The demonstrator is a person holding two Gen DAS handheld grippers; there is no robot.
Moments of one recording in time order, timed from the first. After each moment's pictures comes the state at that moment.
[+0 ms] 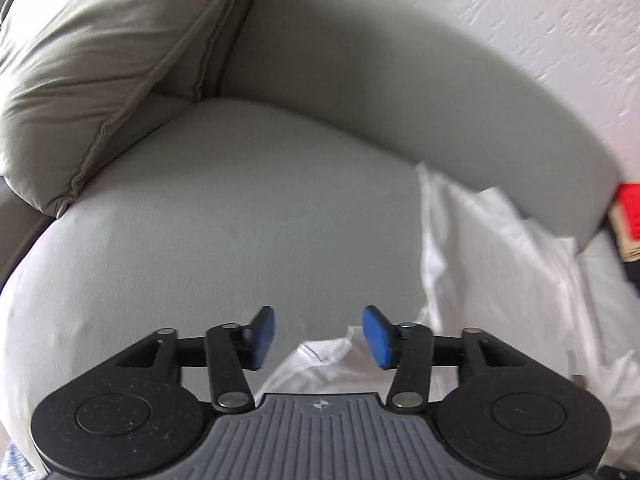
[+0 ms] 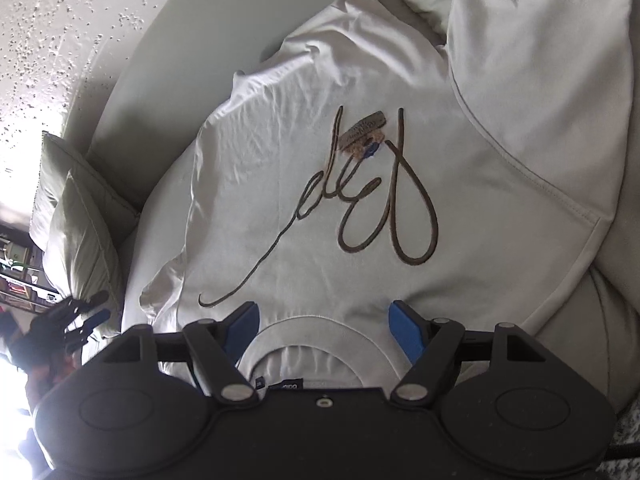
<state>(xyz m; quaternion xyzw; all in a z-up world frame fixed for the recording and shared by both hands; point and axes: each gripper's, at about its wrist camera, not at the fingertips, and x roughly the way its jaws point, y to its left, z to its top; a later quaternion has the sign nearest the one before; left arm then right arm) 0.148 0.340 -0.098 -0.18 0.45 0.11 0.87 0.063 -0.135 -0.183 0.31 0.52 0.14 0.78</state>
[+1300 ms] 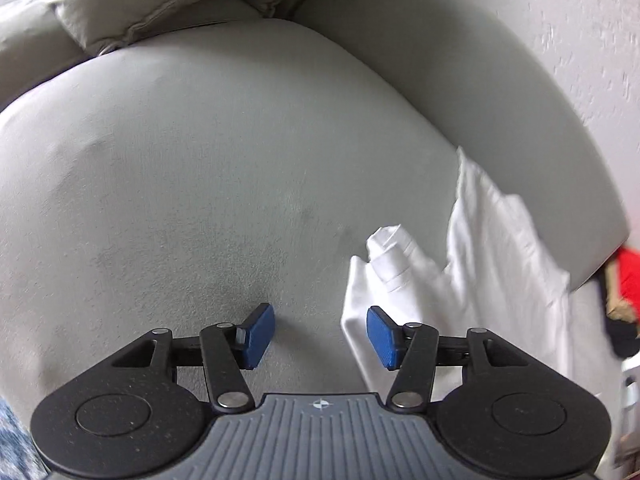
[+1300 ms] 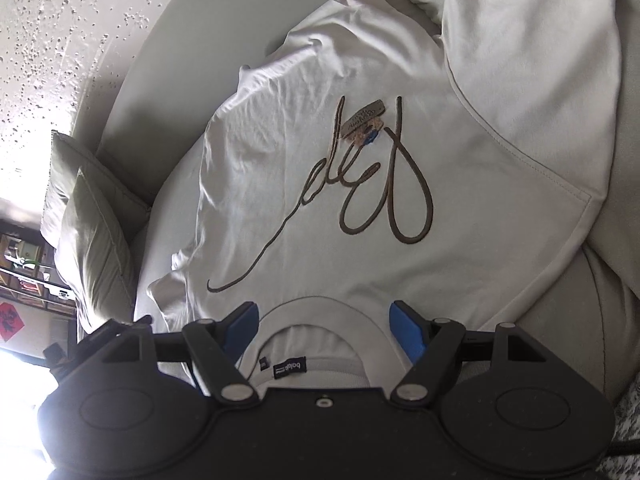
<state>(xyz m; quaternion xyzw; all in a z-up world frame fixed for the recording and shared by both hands) 0.073 0.330 -0.144 -0.32 0.42 0.13 0.84 0.053 -0.144 -0.181 0.33 0.52 0.15 0.77</state>
